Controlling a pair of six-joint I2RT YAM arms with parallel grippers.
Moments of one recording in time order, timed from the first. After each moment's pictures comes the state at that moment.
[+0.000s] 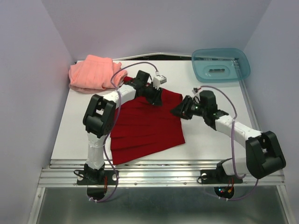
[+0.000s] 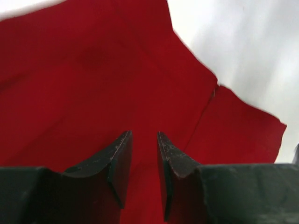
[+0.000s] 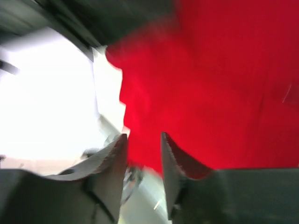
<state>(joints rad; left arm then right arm) -0.51 2.06 1.54 -0.33 0.64 0.11 0.36 1.36 0.67 0.13 -0.59 1.00</state>
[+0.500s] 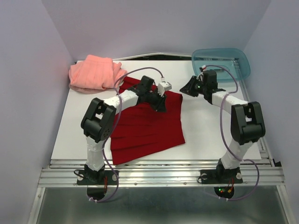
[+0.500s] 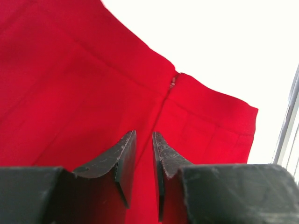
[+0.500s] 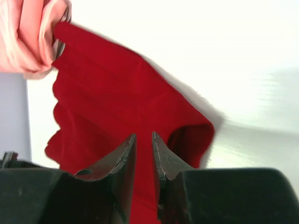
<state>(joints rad) -0.57 1.97 1.40 -0.26 0.69 0.11 0.16 1.75 1.12 0.08 -0.41 0.62</state>
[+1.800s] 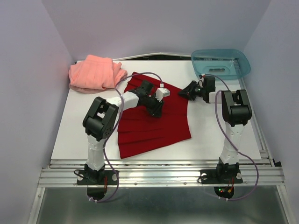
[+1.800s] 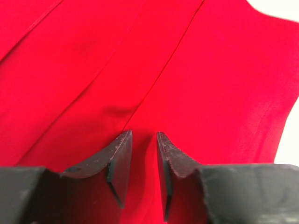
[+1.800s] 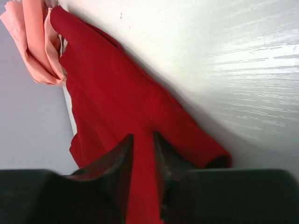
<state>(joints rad) -0.58 2.02 1.36 -0.32 0.57 0.19 0.05 2.19 1.26 0.30 -0.65 0.83</state>
